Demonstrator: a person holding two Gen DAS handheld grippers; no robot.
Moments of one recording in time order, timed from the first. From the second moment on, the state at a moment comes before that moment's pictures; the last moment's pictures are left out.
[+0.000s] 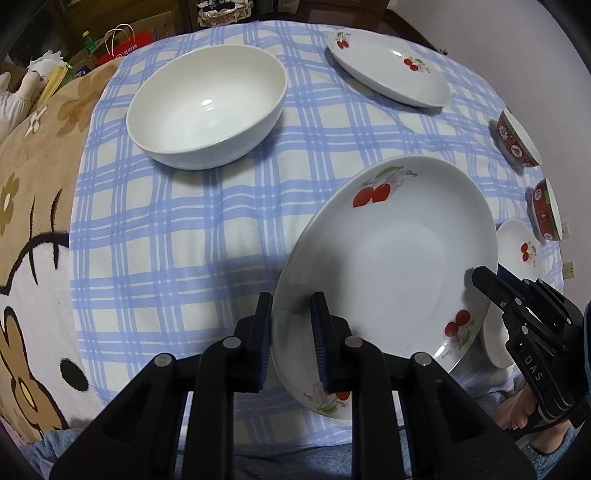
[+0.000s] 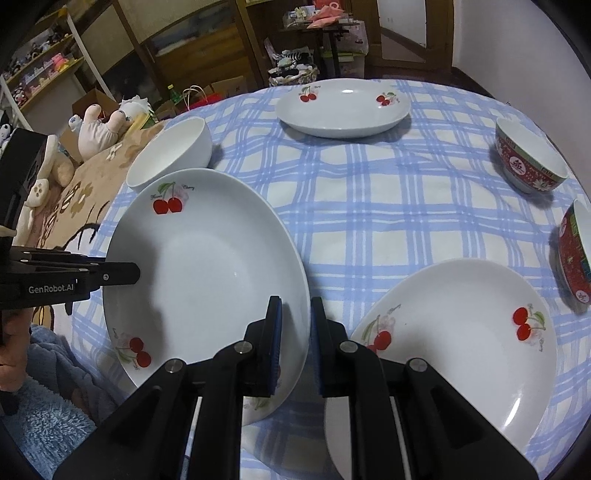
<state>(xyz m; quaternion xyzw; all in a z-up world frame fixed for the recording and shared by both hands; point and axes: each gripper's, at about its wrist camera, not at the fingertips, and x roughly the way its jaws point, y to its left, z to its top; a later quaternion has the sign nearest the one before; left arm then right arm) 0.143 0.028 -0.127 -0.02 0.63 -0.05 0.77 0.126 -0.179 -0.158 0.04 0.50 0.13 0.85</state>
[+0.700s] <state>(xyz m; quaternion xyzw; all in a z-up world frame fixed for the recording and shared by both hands) 0.142 -0.035 -0.101 -0.03 0.60 -0.10 0.79 0.104 -0.242 -0.126 0.06 0.49 0.07 0.87</state>
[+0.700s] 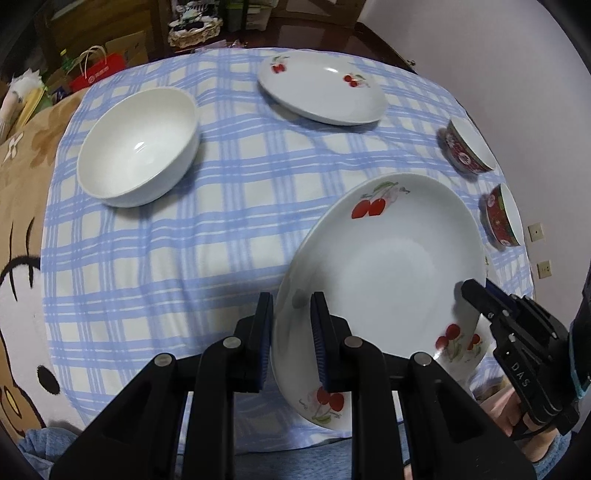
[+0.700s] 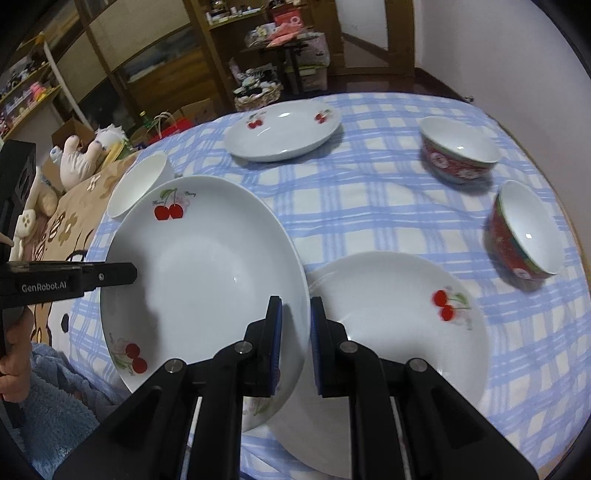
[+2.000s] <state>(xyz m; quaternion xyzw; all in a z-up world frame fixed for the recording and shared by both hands) 0.130 -0.145 -0.103 -0.02 0.59 -0.17 0.79 0.058 -0.347 -0.124 0.12 0.48 -0.03 0.87</state>
